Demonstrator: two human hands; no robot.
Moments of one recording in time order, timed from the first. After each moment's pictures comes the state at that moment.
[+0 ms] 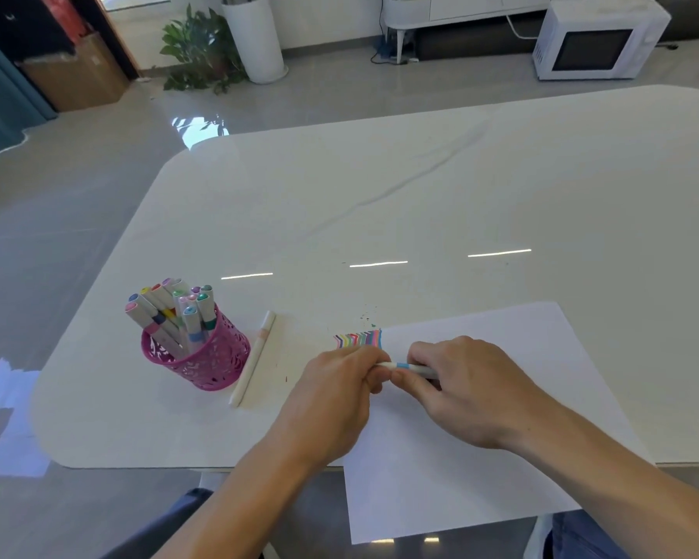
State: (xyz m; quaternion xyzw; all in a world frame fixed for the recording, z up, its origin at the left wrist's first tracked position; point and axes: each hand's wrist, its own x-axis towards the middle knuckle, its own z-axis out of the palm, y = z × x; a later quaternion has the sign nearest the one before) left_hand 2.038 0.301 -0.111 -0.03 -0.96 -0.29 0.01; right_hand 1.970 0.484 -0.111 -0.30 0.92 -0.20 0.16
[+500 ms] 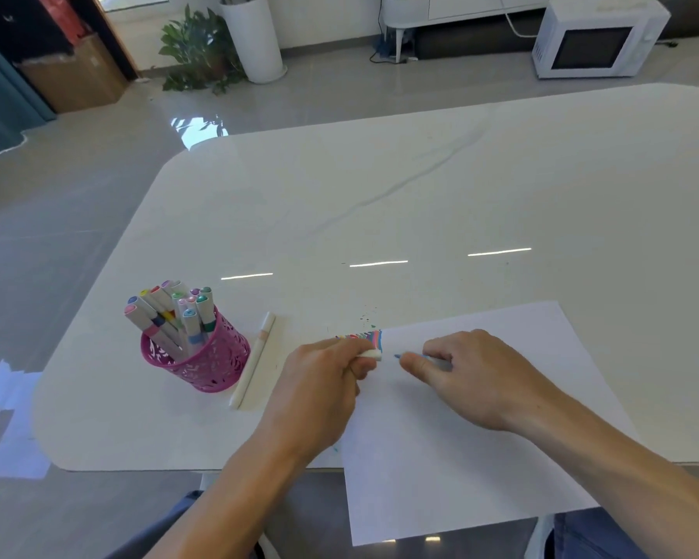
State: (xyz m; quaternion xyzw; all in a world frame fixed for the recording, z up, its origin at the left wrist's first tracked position) left_hand 2.036 0.292 -0.108 0.02 -0.95 -0.31 0.07; right_hand 1.959 0.487 -0.108 -0.20 0.92 -0.26 0.20
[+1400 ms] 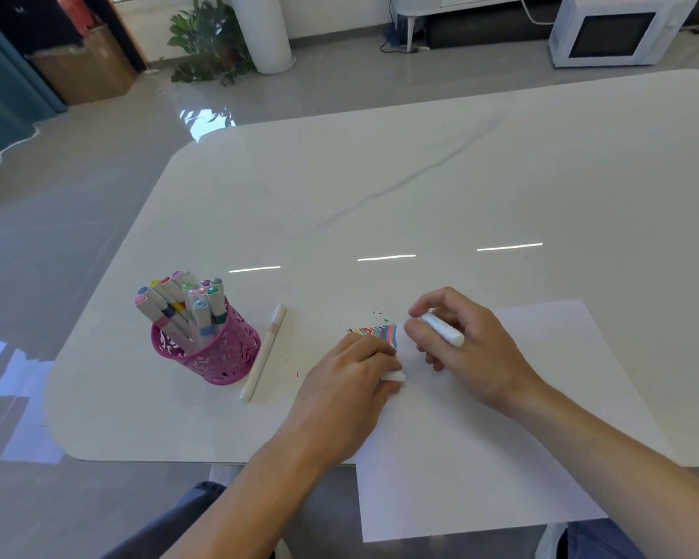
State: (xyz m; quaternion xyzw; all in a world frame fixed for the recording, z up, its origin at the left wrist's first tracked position) left_hand 2.038 0.293 -0.130 -0.08 -0.97 -0.23 0.05; right_hand 1.948 0.469 -0.136 -0.16 0.77 -0.59 0.17
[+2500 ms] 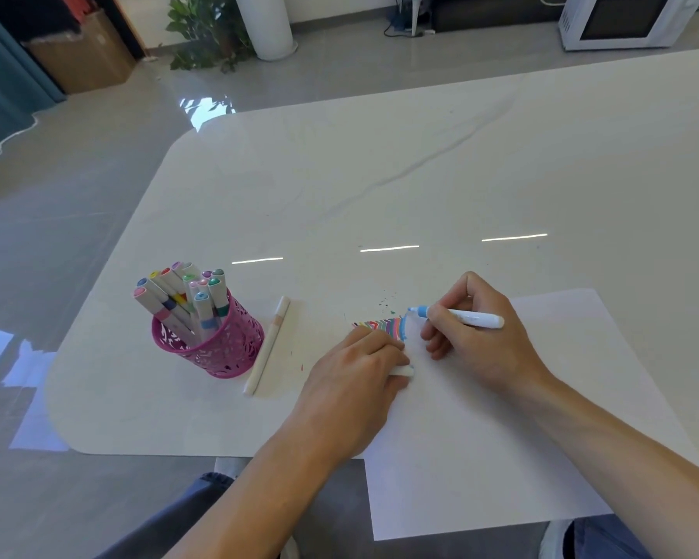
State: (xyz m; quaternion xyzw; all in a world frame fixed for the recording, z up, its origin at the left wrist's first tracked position) left_hand 2.036 0.294 -0.127 -0.07 -0.98 -0.21 0.03; right_hand 1.942 0.464 -0.149 -0.08 0.75 -0.64 0.15
